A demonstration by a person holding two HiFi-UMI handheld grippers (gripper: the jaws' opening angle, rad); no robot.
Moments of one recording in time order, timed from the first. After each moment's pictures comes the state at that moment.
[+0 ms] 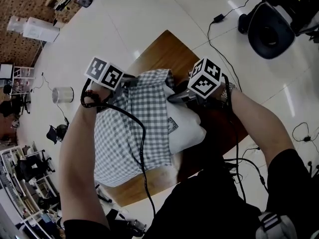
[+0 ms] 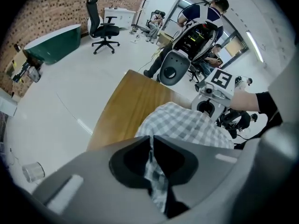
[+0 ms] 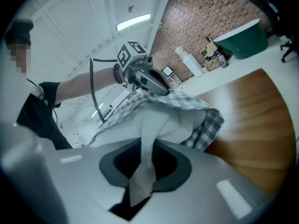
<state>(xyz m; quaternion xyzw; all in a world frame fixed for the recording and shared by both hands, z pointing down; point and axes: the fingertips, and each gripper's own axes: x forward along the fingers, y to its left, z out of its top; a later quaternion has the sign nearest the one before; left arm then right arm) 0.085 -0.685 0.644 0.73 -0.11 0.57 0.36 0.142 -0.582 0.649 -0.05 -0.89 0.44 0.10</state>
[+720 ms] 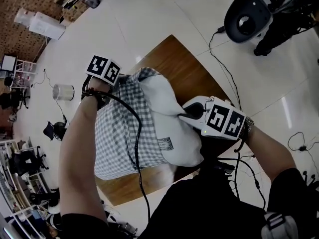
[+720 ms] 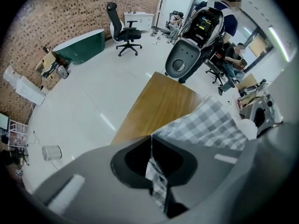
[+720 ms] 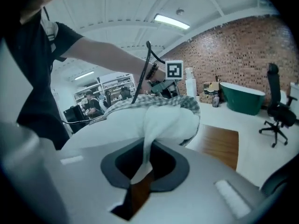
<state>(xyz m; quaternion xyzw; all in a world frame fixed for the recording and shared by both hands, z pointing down) 0.029 -0.685 0.630 0.69 -0.24 0.60 0.34 0.178 -0.505 0.551 0.10 -0.97 0.15 0.17</state>
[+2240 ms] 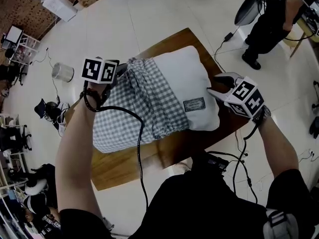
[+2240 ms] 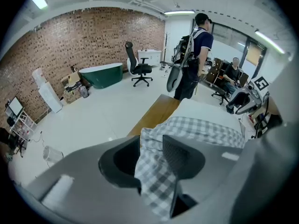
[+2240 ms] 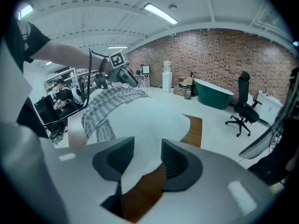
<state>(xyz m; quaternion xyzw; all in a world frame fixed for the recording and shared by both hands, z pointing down) -0.093 -0.585 0.528 0.79 -0.36 0.44 0.24 0.172 -0.463 0.541 0.25 -0.92 0.16 0.26</state>
